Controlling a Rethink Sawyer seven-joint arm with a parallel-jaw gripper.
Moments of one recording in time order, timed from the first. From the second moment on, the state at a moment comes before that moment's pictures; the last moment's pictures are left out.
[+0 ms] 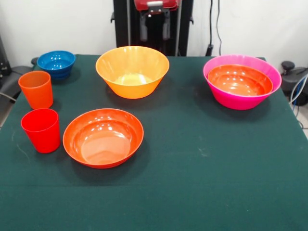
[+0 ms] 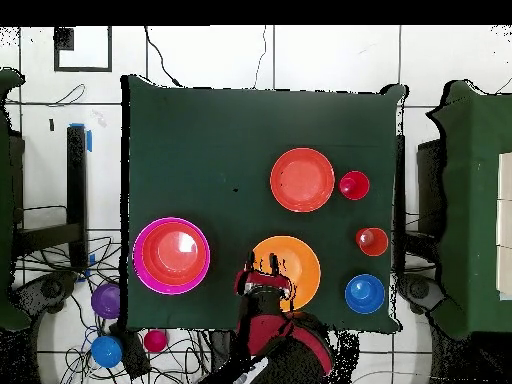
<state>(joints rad) 0.17 -0.54 -0.65 1.96 -0.86 -0.72 2.93</state>
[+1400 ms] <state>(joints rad) 0.20 -0.21 -0.79 1.85 -0.65 -0.83 2.77</state>
